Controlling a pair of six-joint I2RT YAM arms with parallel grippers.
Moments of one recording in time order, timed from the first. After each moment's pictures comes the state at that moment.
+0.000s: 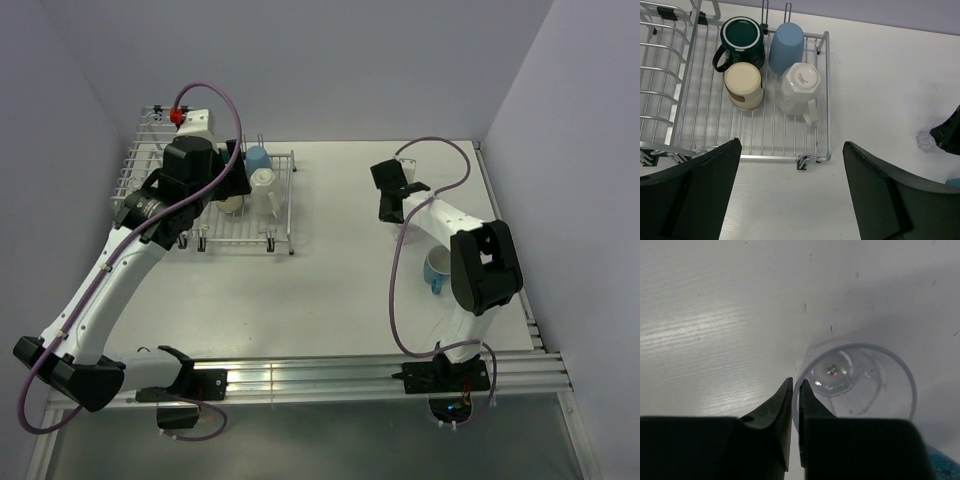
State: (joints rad) left arm -0.50 1.26 1.51 -0.72 -0.36 -0.41; right arm 0.33 1.77 1.25 -0.49 0.44 0.41
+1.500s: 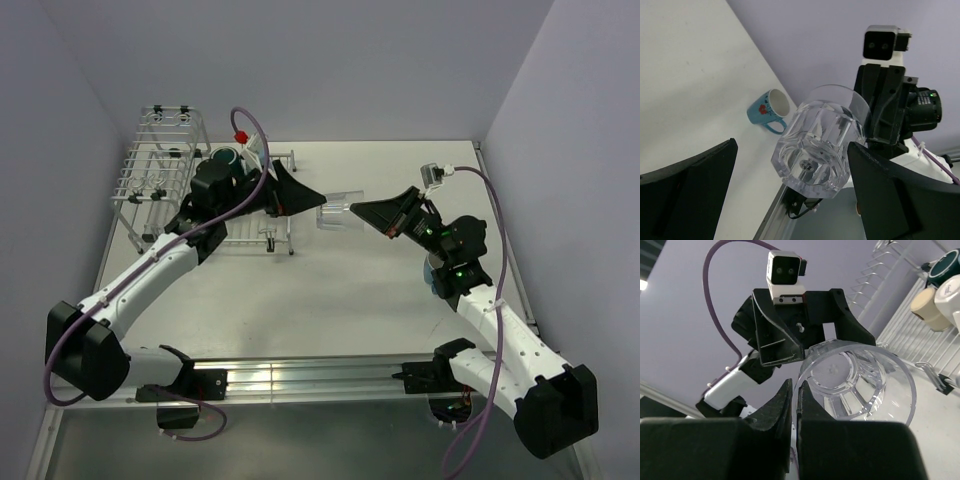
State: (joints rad) left arm -0.52 1.31 1.09 0.14 0.61 -0.84; right arm 0.32 0.91 0.61 0.61 -0.60 1.22
